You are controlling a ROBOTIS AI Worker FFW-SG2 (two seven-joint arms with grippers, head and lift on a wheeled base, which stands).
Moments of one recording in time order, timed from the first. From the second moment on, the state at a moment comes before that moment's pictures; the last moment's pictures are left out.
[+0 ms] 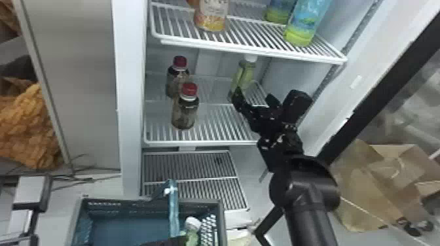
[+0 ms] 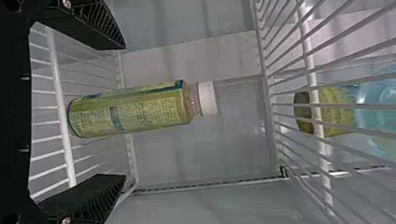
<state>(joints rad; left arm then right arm) 0.22 0.21 0.04 -2.10 1.43 1.44 -0.23 -0.13 -0.10 -0.16 -1.58 -0.23 0.16 0.11</state>
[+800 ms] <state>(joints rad) 0.20 0.21 0.03 -2.09 1.42 1.43 -0.23 -0.27 -0.11 -0.13 -1.42 -0.23 0.16 0.07</state>
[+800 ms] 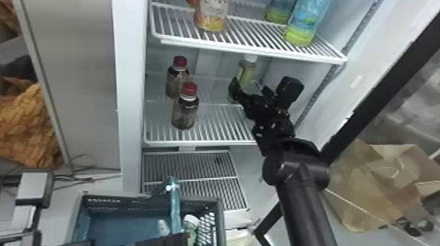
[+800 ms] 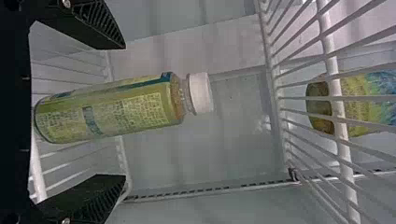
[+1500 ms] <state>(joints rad) 0.19 0.21 0.02 -2.08 1.42 1.43 -0.23 -0.38 -0.11 -0.10 -1.23 -0.24 0.12 0.02</state>
